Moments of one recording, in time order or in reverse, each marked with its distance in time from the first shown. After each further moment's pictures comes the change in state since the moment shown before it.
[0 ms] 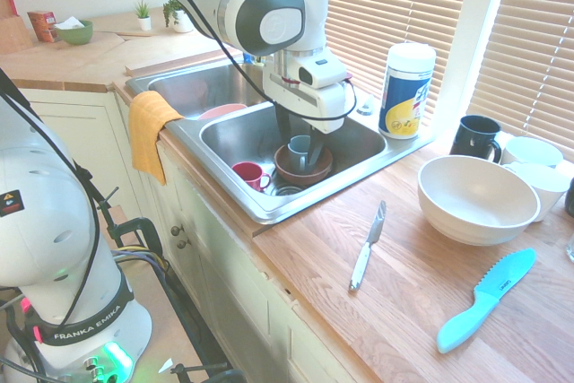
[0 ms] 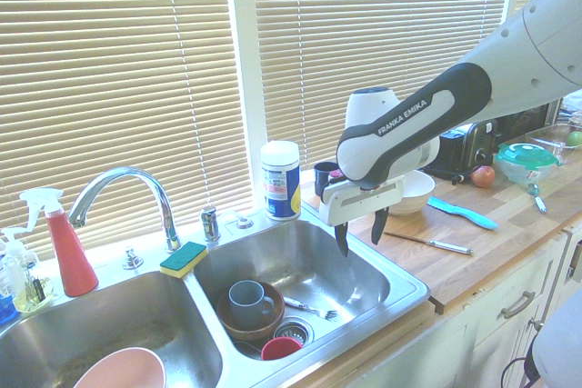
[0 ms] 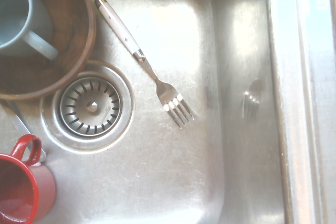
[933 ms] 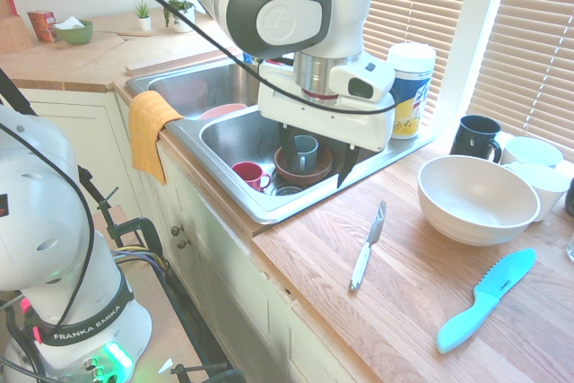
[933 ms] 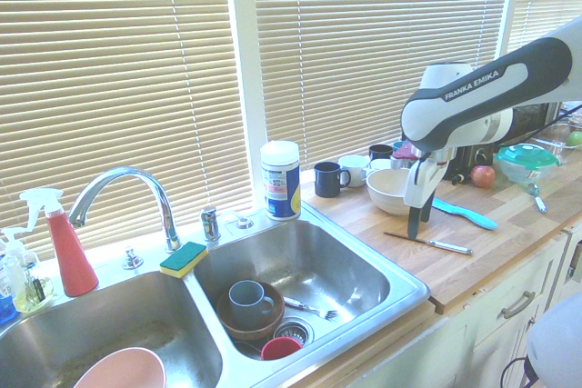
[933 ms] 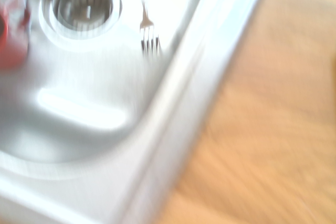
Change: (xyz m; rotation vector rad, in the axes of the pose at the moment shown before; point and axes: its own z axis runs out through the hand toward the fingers) arm 0.060 0.143 -0.039 0.033 -0.048 -0.481
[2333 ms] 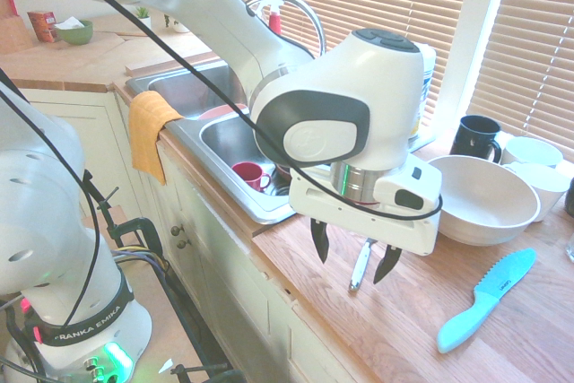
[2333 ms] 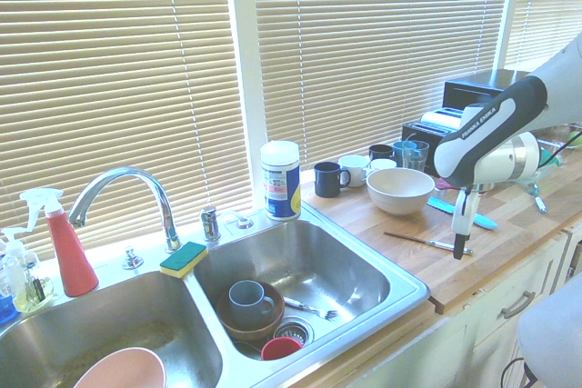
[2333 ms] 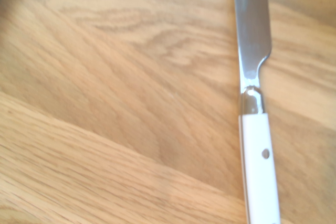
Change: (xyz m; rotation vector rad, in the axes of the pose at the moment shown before) arm 0.016 0.103 0.085 -0.079 0.008 0.008
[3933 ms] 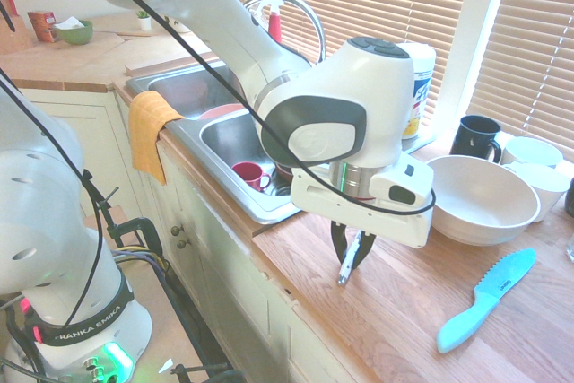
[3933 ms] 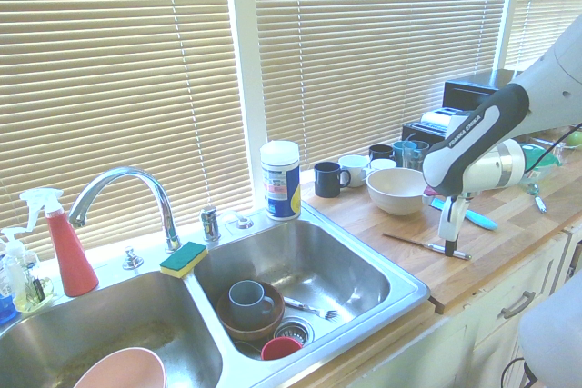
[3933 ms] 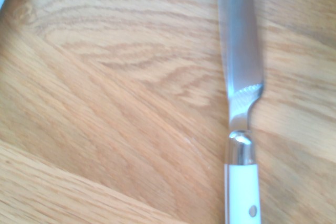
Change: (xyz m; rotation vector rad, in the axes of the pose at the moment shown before) arm 0.009 -0.024 0.012 -0.004 0.011 0.007
